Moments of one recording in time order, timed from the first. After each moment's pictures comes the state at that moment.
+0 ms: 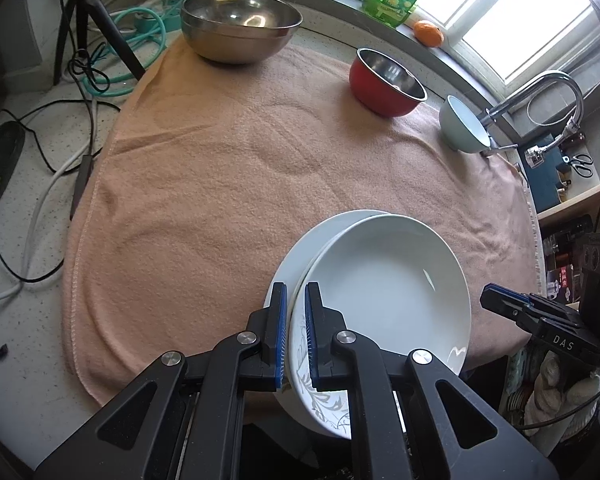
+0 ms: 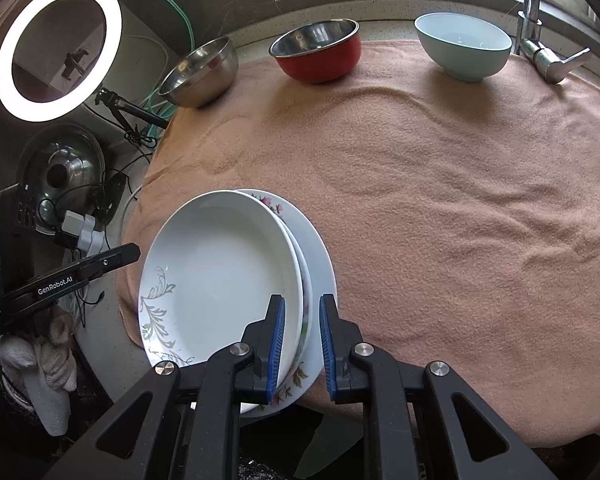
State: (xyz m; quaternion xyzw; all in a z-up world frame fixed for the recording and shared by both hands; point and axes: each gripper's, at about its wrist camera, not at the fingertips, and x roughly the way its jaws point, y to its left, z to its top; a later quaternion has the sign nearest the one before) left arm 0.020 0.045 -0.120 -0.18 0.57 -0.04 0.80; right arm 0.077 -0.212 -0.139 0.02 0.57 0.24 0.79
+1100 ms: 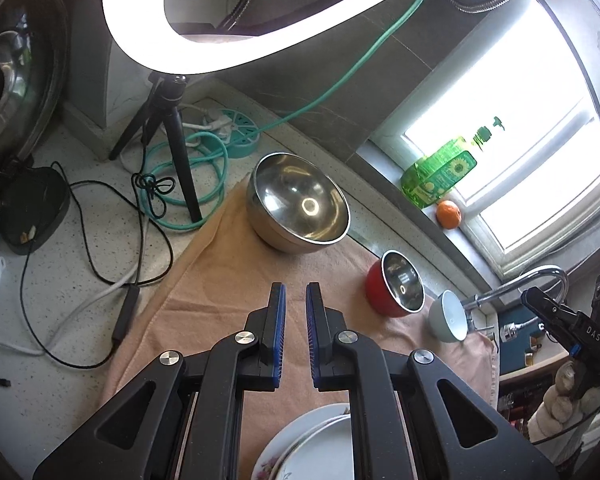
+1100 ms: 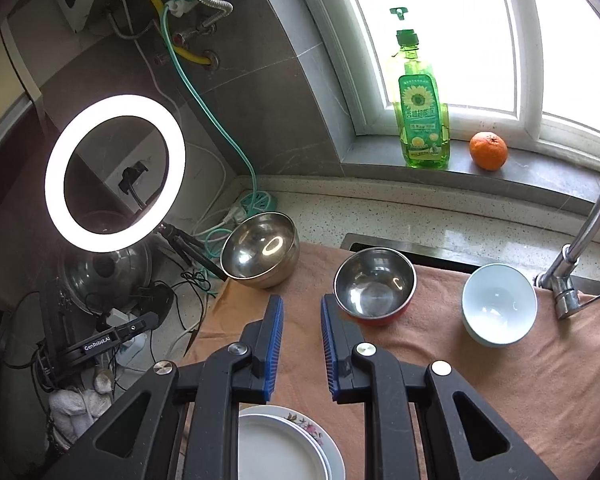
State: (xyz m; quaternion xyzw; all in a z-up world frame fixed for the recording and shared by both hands) left arm 0.075 0.139 -0.051 -0.32 0.39 0.06 0.86; right arm 0.208 -0.148 0.020 0.02 0.43 0.32 0.84
